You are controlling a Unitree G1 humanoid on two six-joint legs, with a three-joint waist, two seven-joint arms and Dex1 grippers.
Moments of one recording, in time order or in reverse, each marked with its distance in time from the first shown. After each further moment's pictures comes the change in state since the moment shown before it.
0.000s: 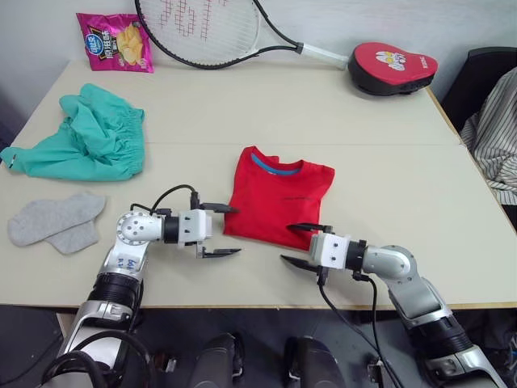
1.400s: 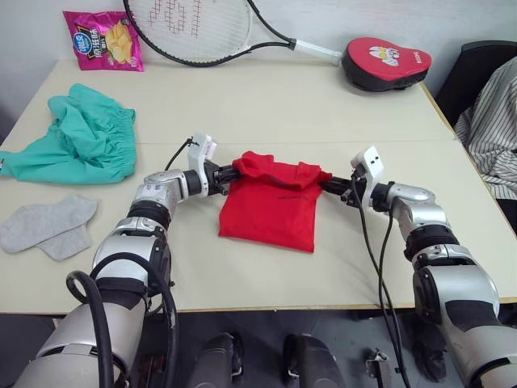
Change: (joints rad) left arm -0.605 -0.150 0.225 0.789 -0.130 0.658 0.274; right arm -0.676 0.043 -0.292 1.076 0.299 0.325 0.172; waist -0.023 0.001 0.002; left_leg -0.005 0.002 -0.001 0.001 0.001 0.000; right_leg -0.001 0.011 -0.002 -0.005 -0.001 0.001
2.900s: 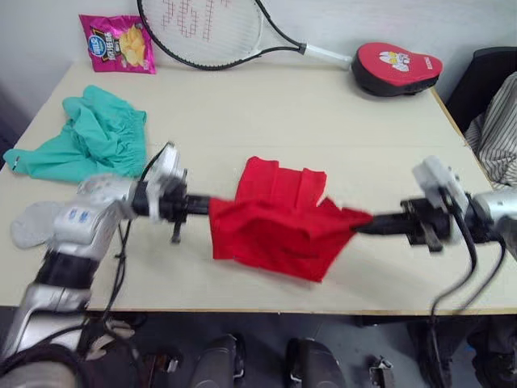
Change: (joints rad) left arm 0.342 0.308 -0.279 -0.914 -0.347 0.289 -0.391; right arm 0.362 -0.445 0.095 -1.034 0.517 0.571 0.253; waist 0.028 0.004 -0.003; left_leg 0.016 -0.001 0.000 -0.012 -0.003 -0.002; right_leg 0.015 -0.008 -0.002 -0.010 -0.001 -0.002
